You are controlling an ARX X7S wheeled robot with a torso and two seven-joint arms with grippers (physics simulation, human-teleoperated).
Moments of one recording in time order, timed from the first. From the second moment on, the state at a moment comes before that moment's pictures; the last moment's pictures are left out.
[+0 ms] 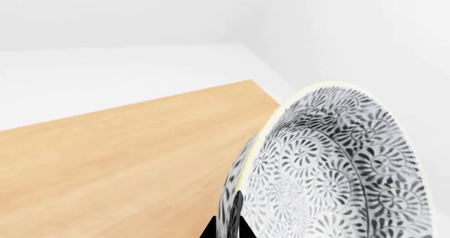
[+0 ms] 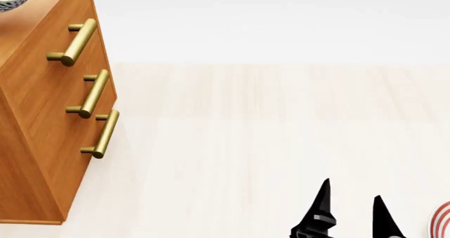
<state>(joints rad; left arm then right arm) -1.75 -0.16 -0.16 -1.15 -0.40 -0.59 -0.86 0.23 0.33 -0.31 0.33 0.76 -0.46 0.11</state>
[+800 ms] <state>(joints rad) -1.77 -0.18 -0.20 -1.31 -0.32 -0.49 -0.80 0.26 0.31 -0.32 0.37 0.75 -0.46 0.12</state>
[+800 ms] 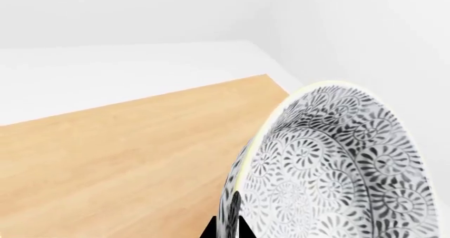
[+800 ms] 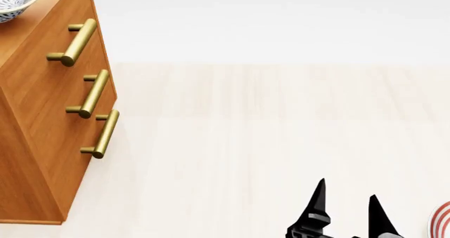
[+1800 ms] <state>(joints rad) -1.72 -0.15 -0.30 -1.14 -0.18 -0.57 -0.82 0.25 0.32 -0.33 0.36 0.75 -0.46 0.12</state>
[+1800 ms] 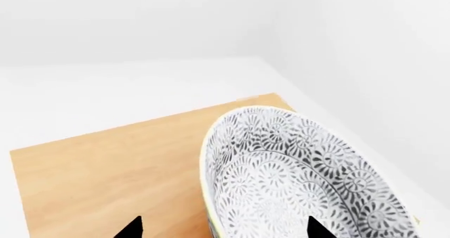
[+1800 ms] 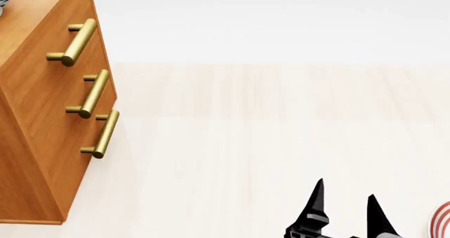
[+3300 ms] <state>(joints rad) -1.45 -0.07 -0.11 -0.13 -0.27 -1.23 -0.91 0.15 0.36 -0.34 0.20 0.75 -0.48 0.14</state>
